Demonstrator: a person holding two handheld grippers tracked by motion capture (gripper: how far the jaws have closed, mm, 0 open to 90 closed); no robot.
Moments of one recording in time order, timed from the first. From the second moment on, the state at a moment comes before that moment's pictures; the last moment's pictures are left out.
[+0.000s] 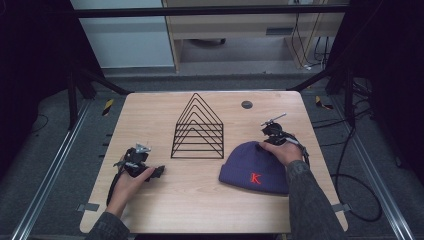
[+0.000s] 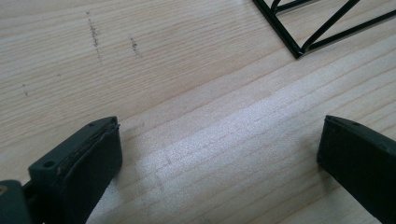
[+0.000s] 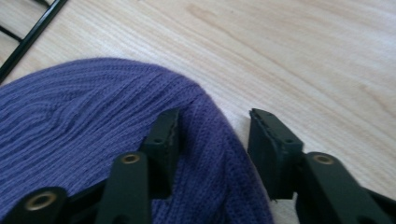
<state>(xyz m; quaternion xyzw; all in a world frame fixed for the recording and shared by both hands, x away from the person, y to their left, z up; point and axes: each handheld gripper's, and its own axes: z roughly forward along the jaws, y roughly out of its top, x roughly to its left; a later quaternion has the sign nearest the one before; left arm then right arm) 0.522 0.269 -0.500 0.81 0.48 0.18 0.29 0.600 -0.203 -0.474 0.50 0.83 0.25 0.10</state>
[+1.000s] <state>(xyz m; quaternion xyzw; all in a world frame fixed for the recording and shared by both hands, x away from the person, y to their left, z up) 0.520 0.272 -0.492 0.80 0.47 0.19 0.32 0.521 -0.197 -0.385 0.39 0.83 0.38 0.15</state>
